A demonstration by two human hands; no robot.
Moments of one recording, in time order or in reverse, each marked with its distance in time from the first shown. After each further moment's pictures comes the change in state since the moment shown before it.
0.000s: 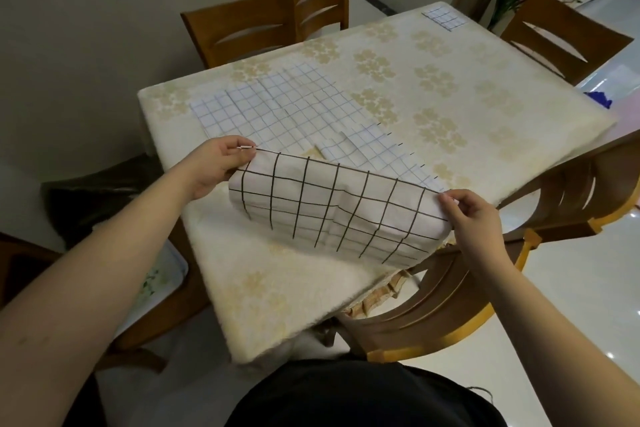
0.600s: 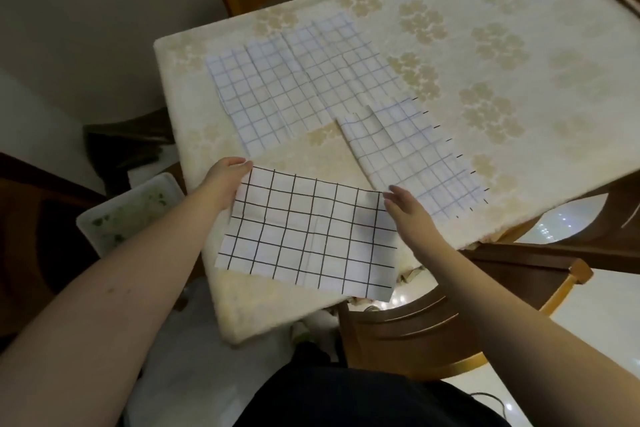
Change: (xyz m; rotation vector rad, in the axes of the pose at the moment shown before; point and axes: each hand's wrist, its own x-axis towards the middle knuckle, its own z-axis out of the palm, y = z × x) left_hand 0.044 -0.106 0.034 -0.091 0.534 -0.451; right_hand 0.059 0.063 0.101 -0.065 -0.497 0.217
